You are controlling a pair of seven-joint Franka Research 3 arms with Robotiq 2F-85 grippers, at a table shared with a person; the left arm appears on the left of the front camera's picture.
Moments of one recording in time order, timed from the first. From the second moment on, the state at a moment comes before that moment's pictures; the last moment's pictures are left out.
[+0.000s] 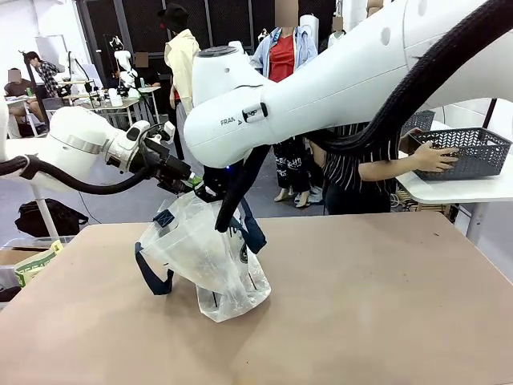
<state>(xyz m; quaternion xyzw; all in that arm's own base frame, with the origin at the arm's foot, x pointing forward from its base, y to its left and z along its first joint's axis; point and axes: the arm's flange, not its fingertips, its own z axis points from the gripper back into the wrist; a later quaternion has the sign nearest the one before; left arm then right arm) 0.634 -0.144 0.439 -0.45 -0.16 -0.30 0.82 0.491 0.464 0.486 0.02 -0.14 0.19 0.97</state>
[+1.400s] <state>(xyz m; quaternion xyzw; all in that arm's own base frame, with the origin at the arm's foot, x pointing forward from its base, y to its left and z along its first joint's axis) 0.646 -0.168 0.430 -0.48 -0.12 -0.33 0.80 0.483 0.532 0.467 -0.03 -0.13 0.24 0.96</state>
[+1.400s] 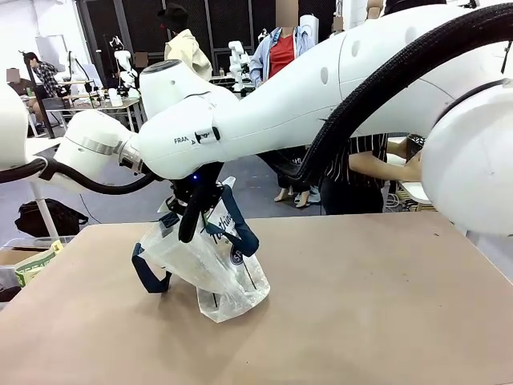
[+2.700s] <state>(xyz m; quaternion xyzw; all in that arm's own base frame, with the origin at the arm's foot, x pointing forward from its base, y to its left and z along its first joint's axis) 0.652 -0.171 0.421 -0.52 -0.08 -0.38 0.76 0.476 0.550 0.462 -0.05 -0.12 0.27 0.95</state>
